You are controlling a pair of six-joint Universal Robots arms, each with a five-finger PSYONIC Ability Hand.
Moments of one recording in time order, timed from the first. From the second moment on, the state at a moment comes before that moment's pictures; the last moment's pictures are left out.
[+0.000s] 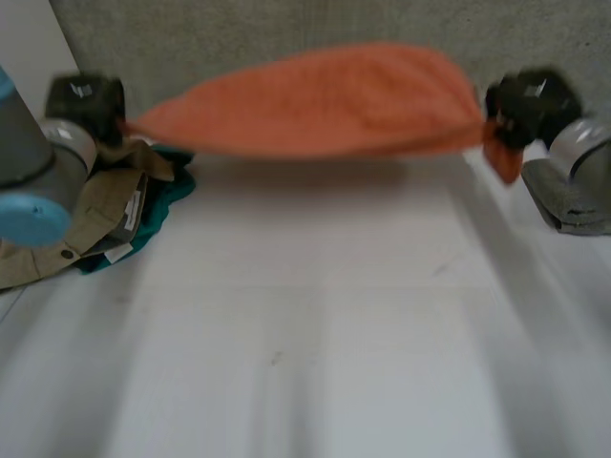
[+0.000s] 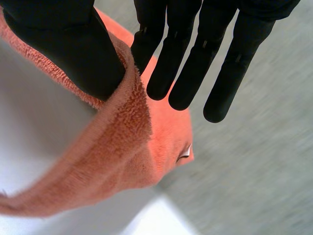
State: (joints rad) left arm 4.55 -2.22 -0.98 3.22 -1.56 3.46; right arm 1.67 -0.88 0.93 -0.03 1.18 2.71; left_hand 1.16 1.20 1.19 1.20 0.99; right_hand 1.12 1.17 1.19 1.20 1.01
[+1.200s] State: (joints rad) left arm 4.61 -1.92 -1.61 2.66 -1.54 4.05; right arm 1.40 -1.10 1.35 0.78 1.32 1.71; left_hand 1.16 1.20 1.19 1.20 0.99; right_hand 1.15 1.17 1.19 1.20 1.00
